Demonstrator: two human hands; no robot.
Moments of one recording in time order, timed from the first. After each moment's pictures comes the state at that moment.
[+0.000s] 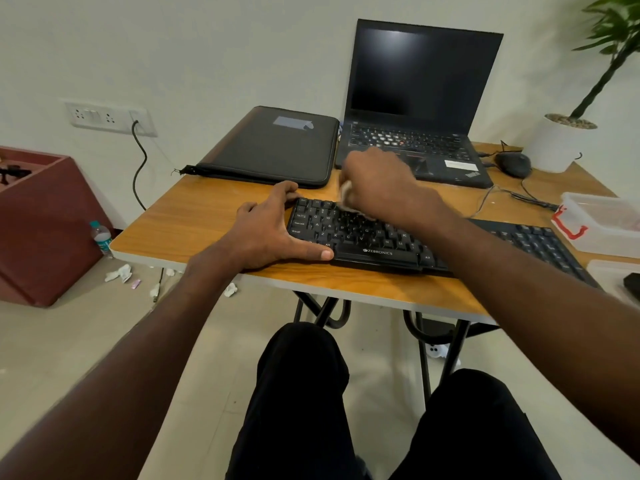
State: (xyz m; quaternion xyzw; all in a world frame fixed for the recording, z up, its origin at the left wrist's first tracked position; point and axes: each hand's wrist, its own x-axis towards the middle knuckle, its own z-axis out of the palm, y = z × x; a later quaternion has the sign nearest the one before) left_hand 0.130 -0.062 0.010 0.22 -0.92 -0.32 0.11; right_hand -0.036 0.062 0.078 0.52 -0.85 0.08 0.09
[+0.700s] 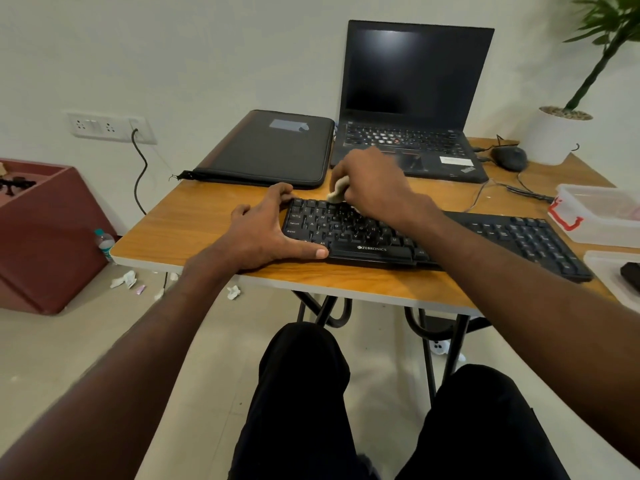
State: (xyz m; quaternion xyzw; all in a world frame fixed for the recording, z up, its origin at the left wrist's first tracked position) left_hand 0.130 -0.059 0.010 0.23 -0.92 -0.30 0.11; right_hand -0.044 0.072 0.069 0.53 -0.84 0.13 0.08
